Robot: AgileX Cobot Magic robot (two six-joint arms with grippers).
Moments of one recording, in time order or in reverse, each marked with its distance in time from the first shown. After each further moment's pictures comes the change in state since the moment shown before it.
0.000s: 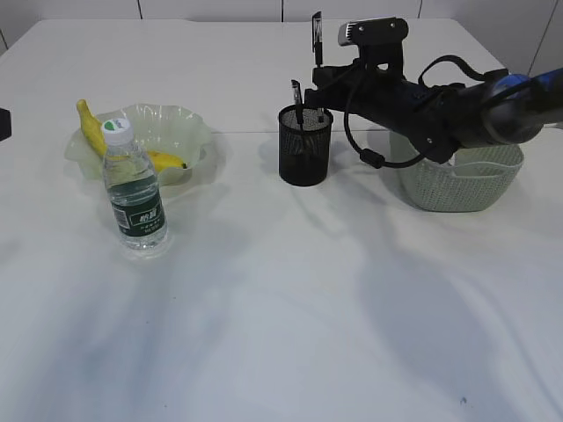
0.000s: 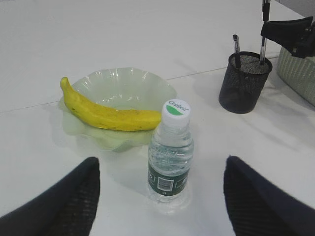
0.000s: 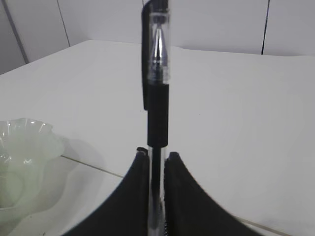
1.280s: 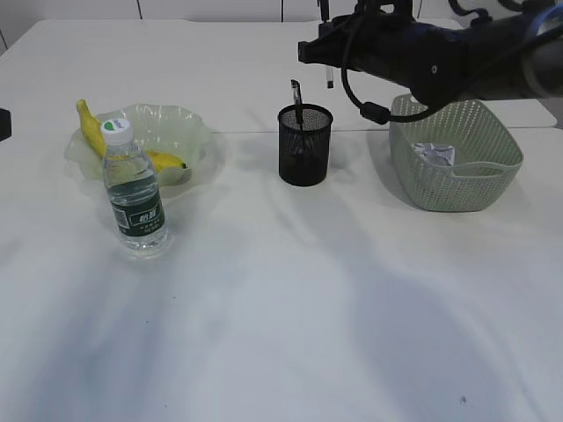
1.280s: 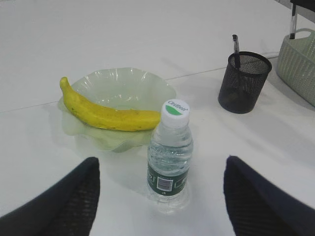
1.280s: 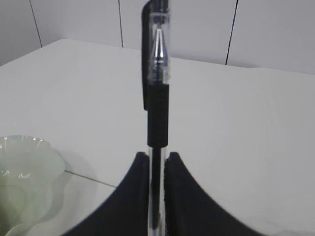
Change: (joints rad) left arm 0.000 0.000 0.000 0.000 0.000 0.000; right arm 0.096 -0.250 0.094 0.493 0.237 -0.478
